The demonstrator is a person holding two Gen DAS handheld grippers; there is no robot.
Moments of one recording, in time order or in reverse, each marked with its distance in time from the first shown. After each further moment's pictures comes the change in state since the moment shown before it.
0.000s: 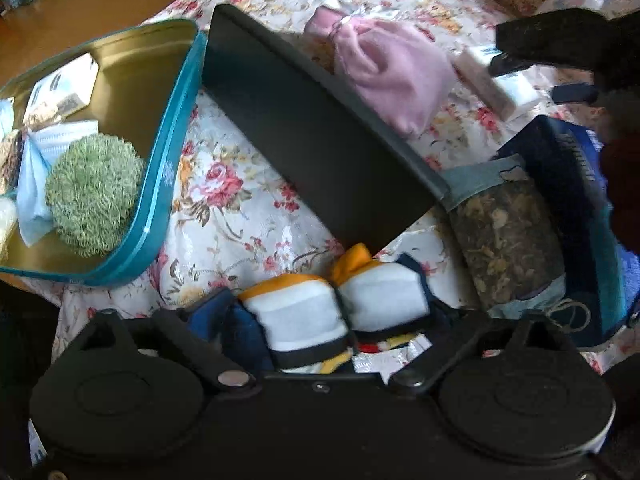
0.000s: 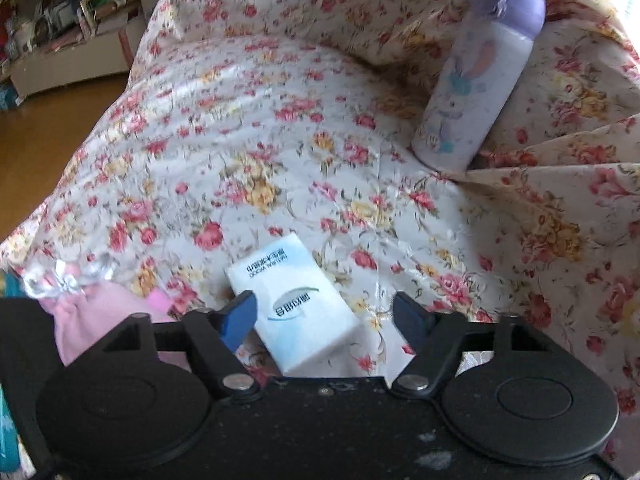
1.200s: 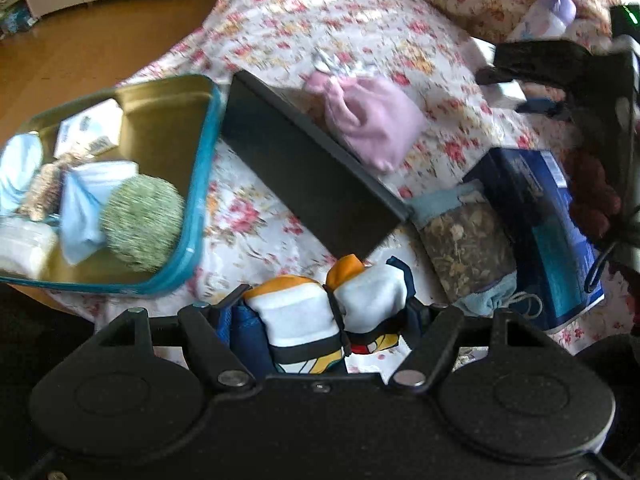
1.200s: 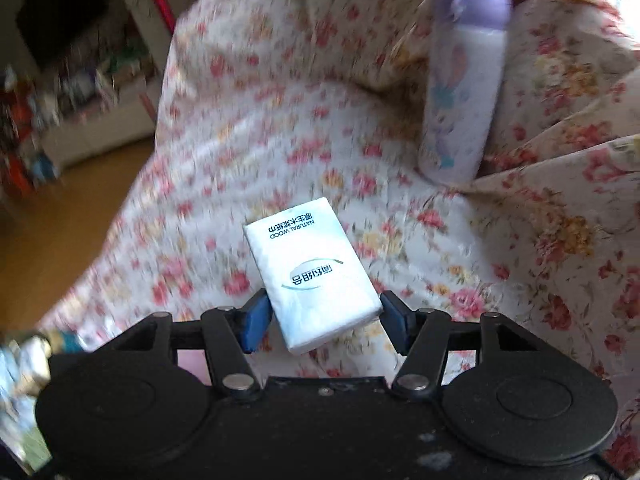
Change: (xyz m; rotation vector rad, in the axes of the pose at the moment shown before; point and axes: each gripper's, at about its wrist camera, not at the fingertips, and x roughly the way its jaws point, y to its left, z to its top) left arm -0.057 0.002 -0.005 0.021 -0.092 -0.007; right arm -0.023 -0.043 0.004 0.181 -0.110 0.177
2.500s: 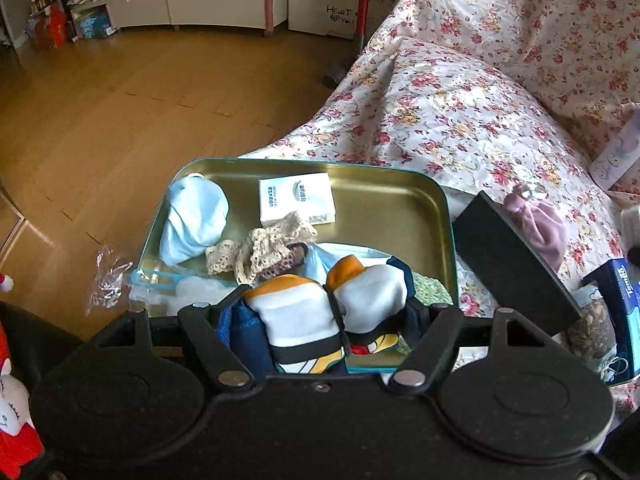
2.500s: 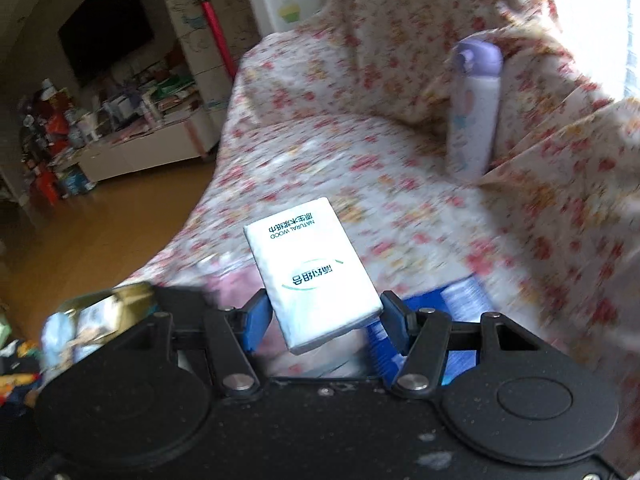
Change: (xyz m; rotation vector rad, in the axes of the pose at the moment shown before) left arm -0.052 0.165 0.030 -0.111 -0.151 0.130; right arm -0.112 0.060 -0.092 -0.064 -0.110 0.080
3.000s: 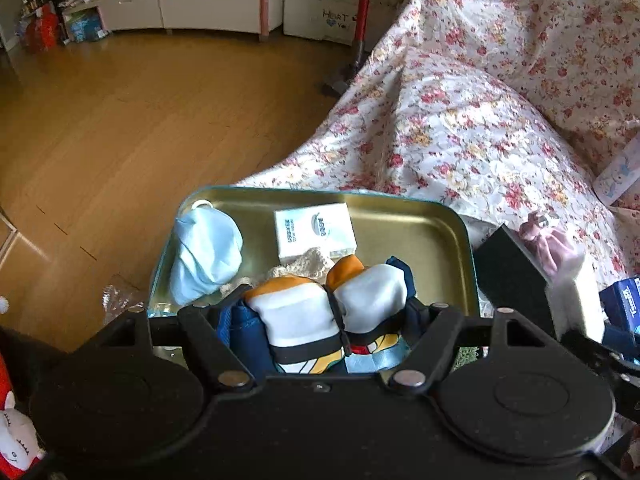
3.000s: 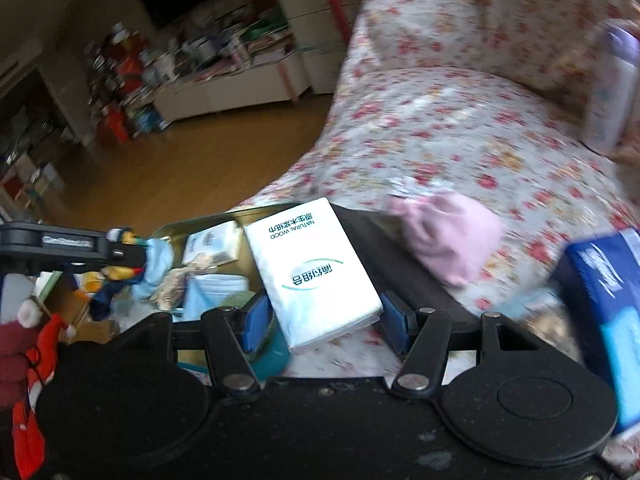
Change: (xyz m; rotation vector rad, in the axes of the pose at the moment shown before) left arm 0.013 0.028 0.029 0.012 0.006 -0.035; right arm 0.009 0.128 -0.033 -0.138 0.139 0.193
